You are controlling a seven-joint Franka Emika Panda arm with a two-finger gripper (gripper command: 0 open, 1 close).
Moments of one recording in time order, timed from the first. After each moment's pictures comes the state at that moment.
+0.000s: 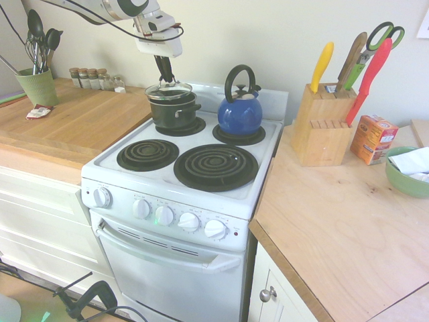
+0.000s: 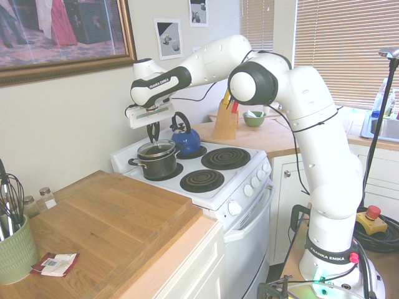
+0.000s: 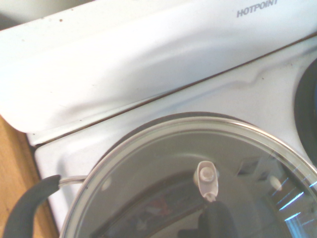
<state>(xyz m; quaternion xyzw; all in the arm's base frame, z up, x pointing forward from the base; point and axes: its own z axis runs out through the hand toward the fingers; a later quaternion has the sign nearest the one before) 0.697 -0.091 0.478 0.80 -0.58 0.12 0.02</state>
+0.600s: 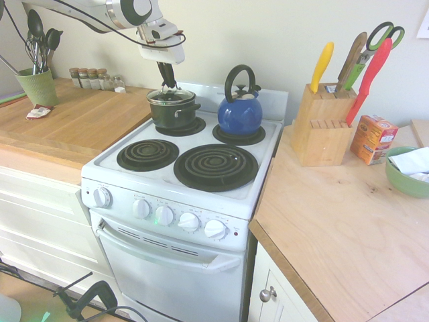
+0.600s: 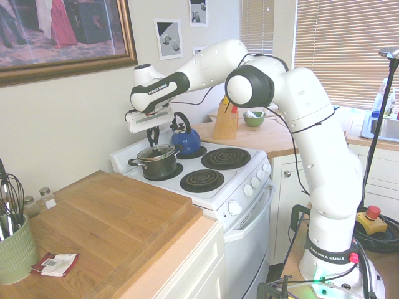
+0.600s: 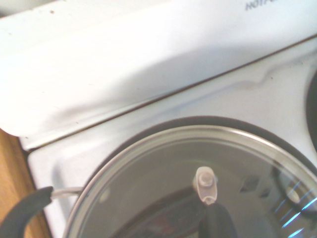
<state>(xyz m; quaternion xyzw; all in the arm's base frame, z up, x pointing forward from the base) 0.706 -0.085 0.464 0.81 -0.58 0.14 0.01</state>
